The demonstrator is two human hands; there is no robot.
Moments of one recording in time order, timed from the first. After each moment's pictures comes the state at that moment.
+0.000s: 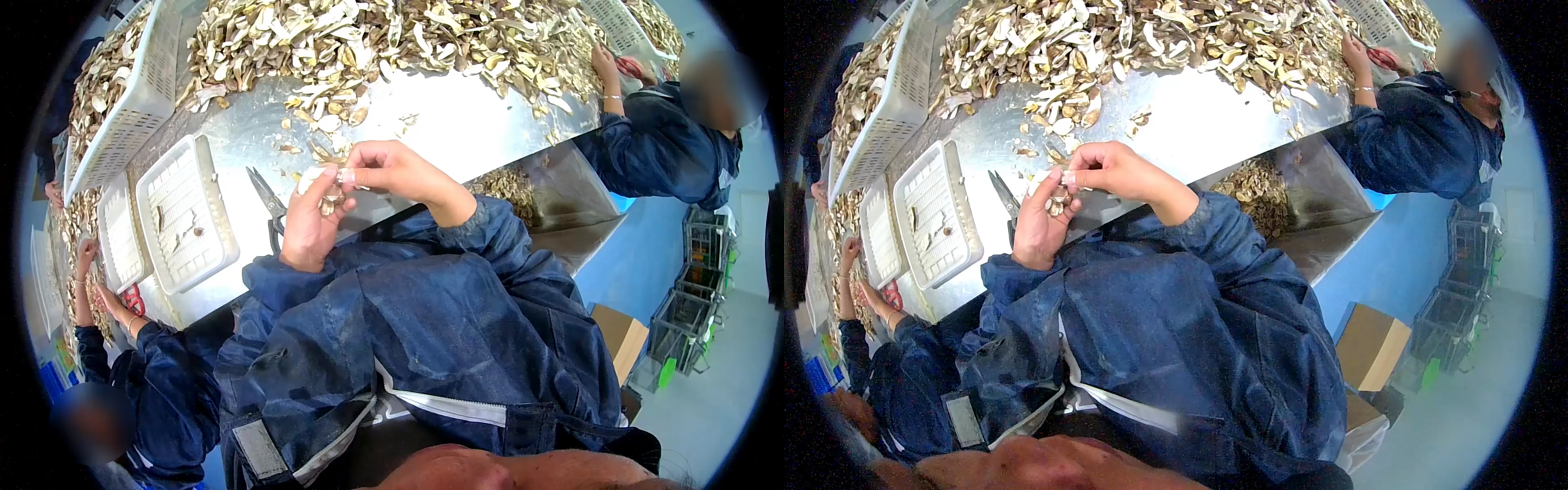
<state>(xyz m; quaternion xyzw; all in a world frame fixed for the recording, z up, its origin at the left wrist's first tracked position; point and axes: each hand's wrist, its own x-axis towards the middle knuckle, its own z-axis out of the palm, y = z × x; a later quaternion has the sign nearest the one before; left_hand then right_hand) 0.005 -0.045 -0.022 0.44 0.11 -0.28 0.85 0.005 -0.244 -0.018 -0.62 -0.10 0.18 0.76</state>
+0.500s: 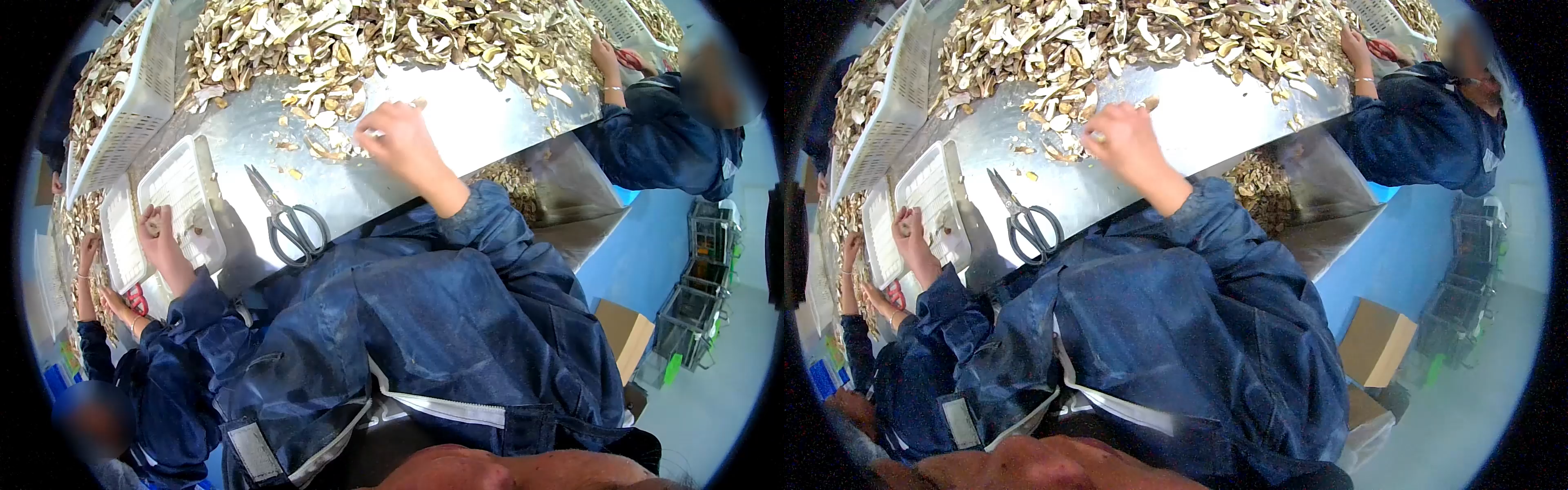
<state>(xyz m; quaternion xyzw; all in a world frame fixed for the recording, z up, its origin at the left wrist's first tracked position) 0.071 0.179 -0.009 0.79 0.12 0.20 0.57 0.021 -0.250 -0.037 -0.91 -0.11 -0.27 0.30</state>
